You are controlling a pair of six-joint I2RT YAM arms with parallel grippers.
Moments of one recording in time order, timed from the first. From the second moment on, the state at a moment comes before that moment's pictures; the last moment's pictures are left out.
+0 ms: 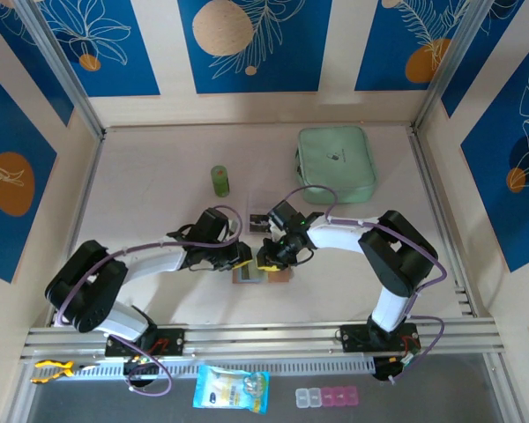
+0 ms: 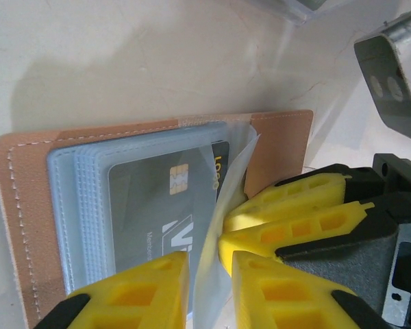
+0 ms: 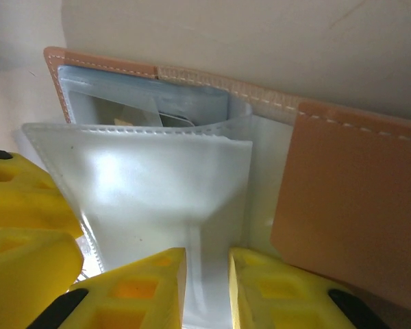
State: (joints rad) left arm -0.68 1.47 0.64 -0.10 0.46 -0.97; right arm 0.75 1.74 0.91 -0.39 -0.52 0.78
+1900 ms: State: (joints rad) left arm -0.77 1.61 0.84 -0.11 0.48 -0.96; right arm 0.60 1.37 0.81 -0.53 -0.47 0.75
